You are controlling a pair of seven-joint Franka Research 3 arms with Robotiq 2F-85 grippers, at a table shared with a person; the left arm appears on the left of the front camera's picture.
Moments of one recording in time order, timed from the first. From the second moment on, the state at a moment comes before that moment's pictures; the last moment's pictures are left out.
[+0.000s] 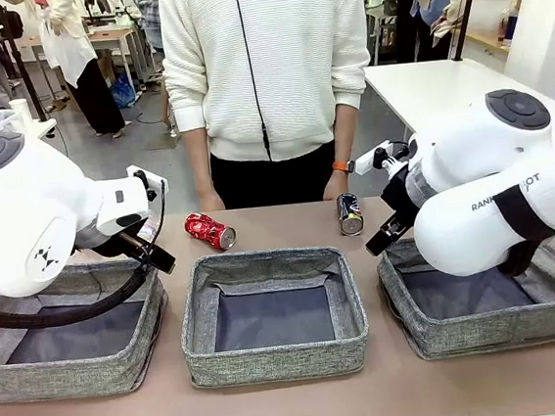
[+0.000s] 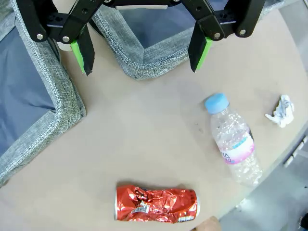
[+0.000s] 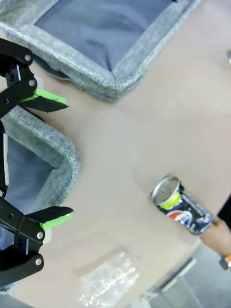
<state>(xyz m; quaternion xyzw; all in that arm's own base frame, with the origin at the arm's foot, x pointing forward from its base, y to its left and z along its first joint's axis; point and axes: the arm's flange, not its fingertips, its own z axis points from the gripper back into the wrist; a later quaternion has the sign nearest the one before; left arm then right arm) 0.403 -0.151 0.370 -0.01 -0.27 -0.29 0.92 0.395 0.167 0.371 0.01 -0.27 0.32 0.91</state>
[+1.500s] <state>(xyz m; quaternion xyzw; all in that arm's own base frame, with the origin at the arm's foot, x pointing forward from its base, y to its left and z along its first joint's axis) 0.320 -0.122 0.533 -0.30 -0.26 -0.32 0.86 0.330 0.130 0.533 0.16 -0.33 0.21 0.90</state>
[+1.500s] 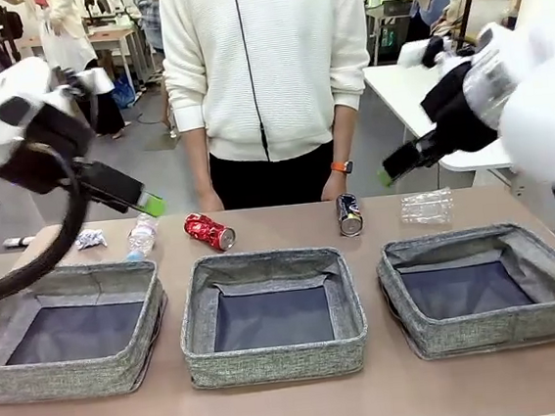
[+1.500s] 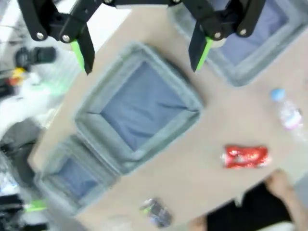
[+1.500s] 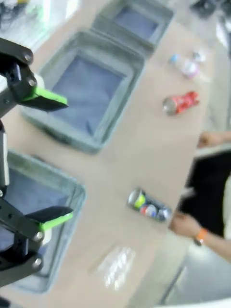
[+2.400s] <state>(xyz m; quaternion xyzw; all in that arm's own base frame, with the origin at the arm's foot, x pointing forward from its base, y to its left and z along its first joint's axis) 0.256 0.192 0.474 -0.60 -0.26 0.06 0.75 0.240 -0.206 0.525 0.55 -0.38 -0.12 0.73</state>
